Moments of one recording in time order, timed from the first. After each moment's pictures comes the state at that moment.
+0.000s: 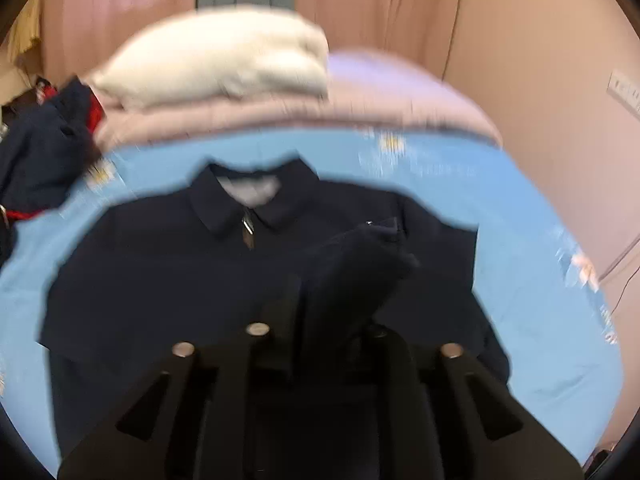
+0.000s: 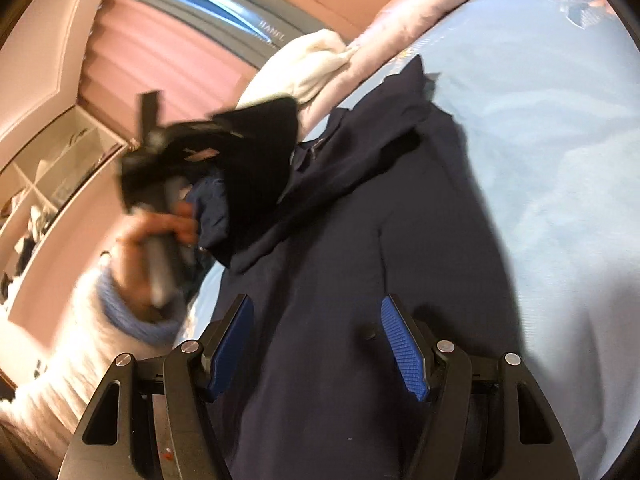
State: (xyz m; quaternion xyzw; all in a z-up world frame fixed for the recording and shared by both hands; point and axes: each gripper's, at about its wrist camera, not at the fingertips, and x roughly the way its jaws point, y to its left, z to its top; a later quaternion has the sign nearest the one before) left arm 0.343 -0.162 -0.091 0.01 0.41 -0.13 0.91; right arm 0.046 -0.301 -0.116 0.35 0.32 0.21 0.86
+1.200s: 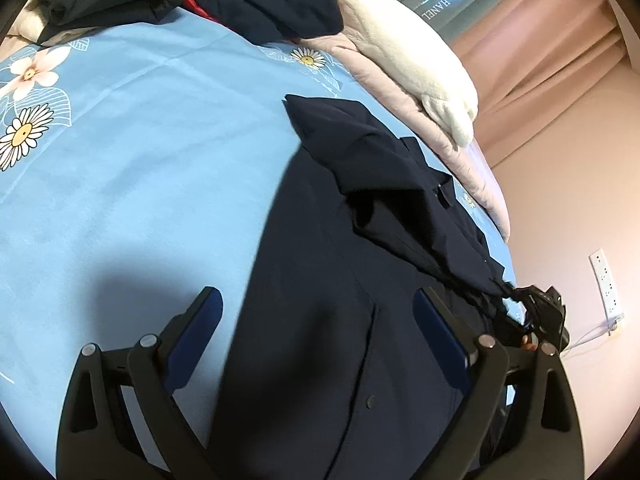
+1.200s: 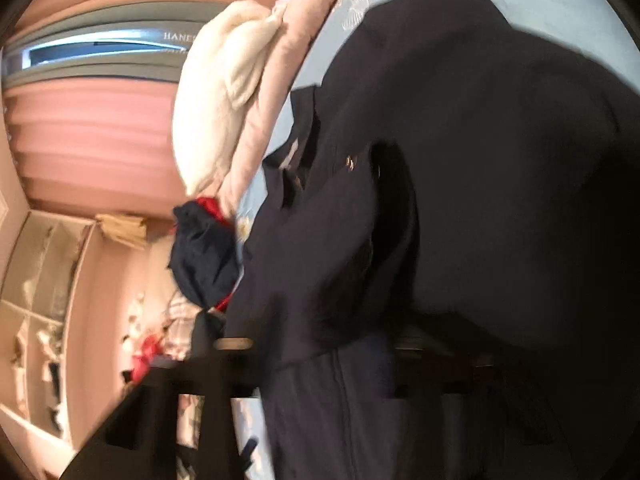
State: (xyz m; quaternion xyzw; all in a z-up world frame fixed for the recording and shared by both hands) left arm 0.203 0.187 -0.146 -0.30 0.41 -0.09 0.85; right arm 0.236 -0.250 -0.118 0.47 0.40 0.14 0.77
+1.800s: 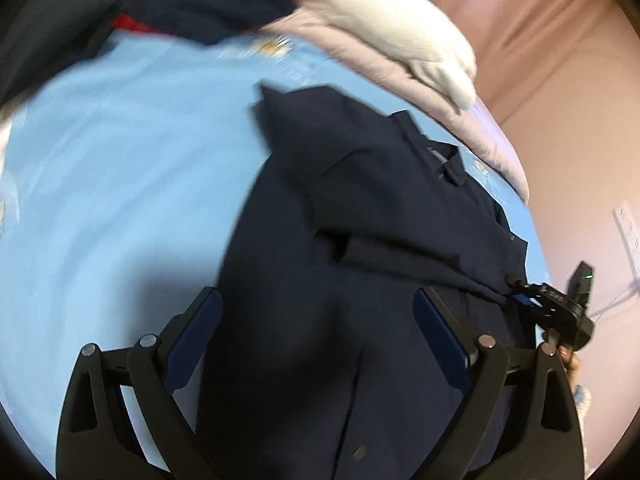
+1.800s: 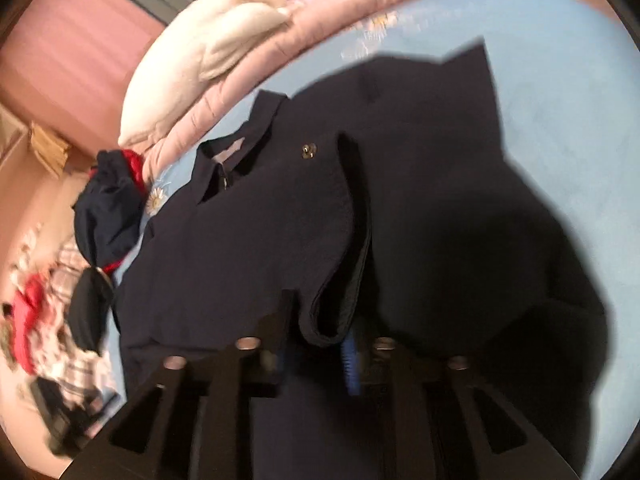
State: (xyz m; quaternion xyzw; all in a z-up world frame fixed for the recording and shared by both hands) left arm 0.275 0.141 -0.125 -0.20 0.45 -0.11 0.86; right arm 0.247 -0.256 -0.088 0.22 0.42 0.05 0.88
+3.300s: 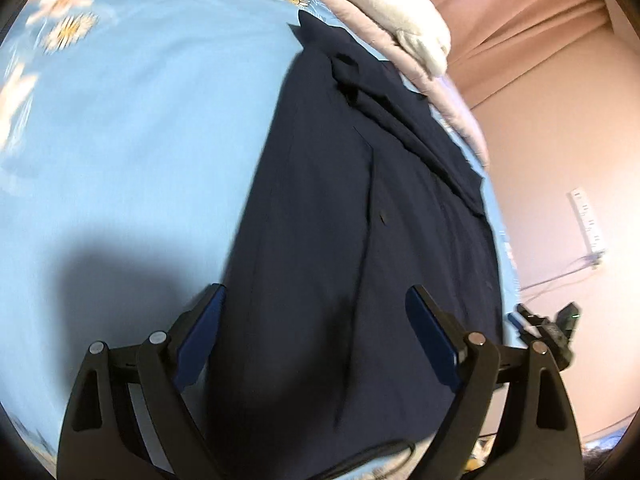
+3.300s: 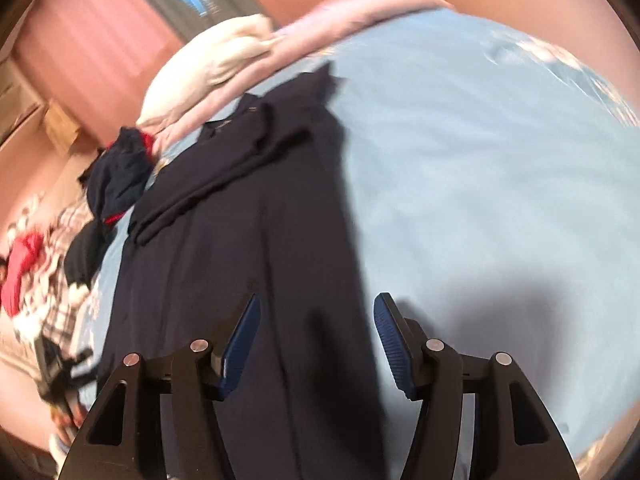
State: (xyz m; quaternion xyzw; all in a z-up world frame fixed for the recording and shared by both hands) left arm 0.084 0.176 -0.173 -0.29 0.47 -0.17 0.81; right arm 0.030 -0.336 -0.103 0.24 0.42 0.04 0.87
